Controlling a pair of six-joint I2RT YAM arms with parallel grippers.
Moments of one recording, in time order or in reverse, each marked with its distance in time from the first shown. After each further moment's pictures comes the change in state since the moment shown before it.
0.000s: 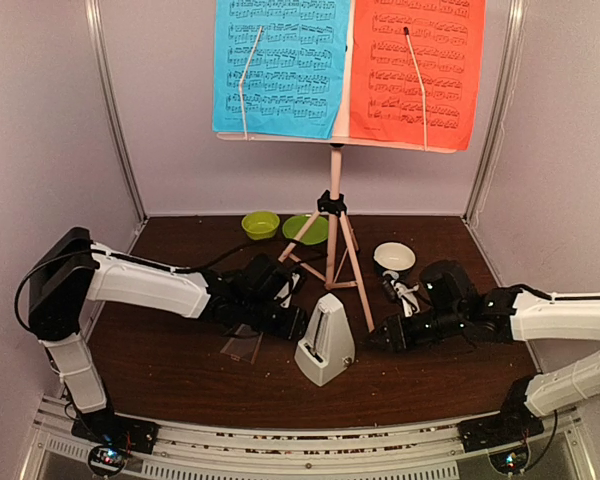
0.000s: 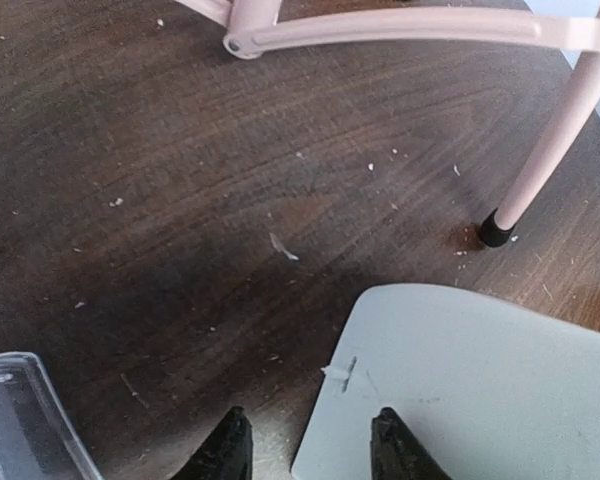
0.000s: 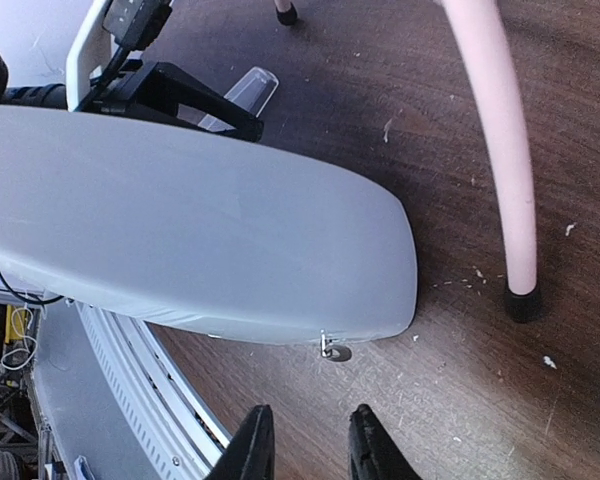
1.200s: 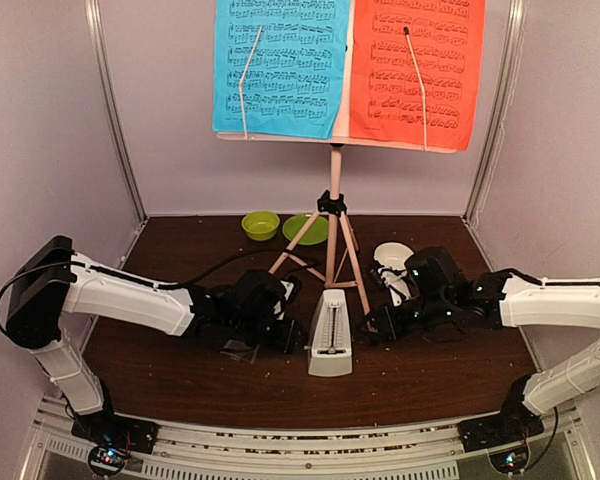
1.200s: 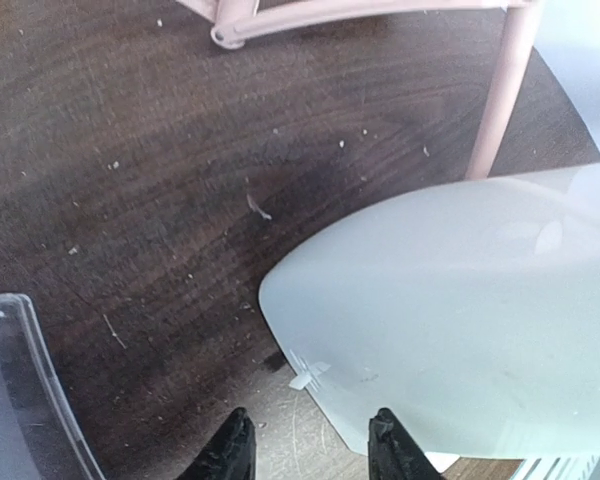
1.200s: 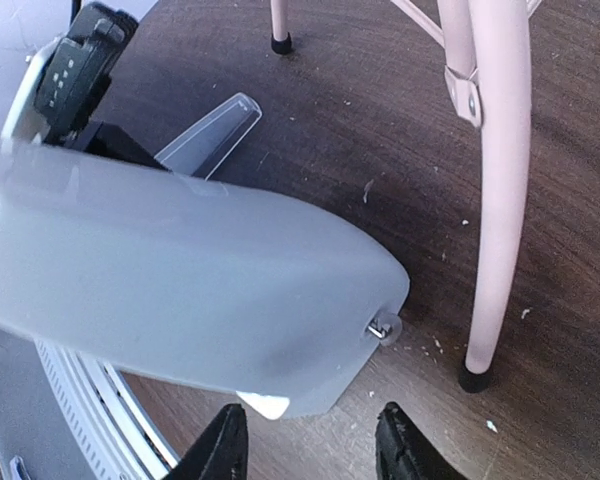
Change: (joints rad) left arm -0.088 -0.098 -0.136 0.094 -0.086 -0.058; right arm 0.020 0.127 0.146 -0.054 0.114 -0.163
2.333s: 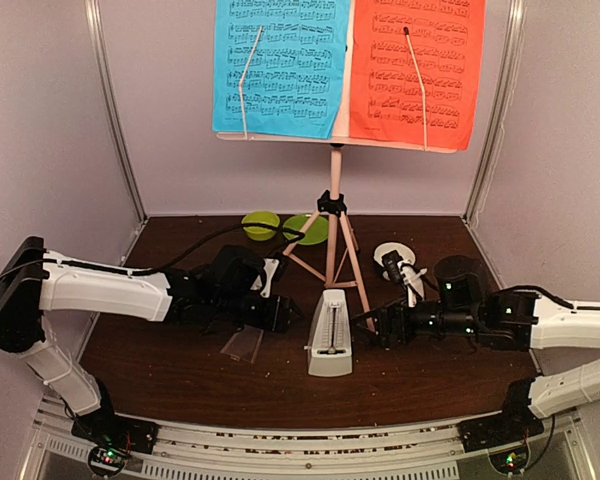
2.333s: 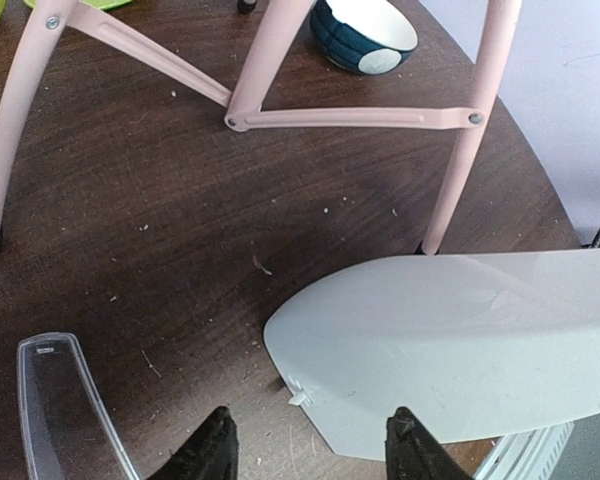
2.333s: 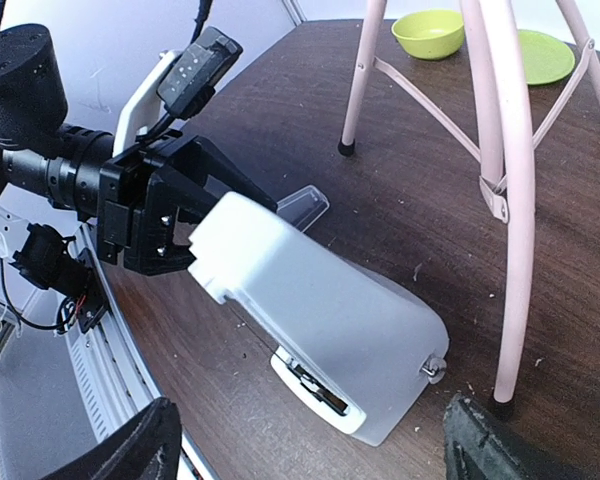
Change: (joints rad) left arm 0.088 -0.115 -0.003 -0.013 0.089 0.022; right arm 0.116 -0.245 -0.127 0.164 0.143 0.048
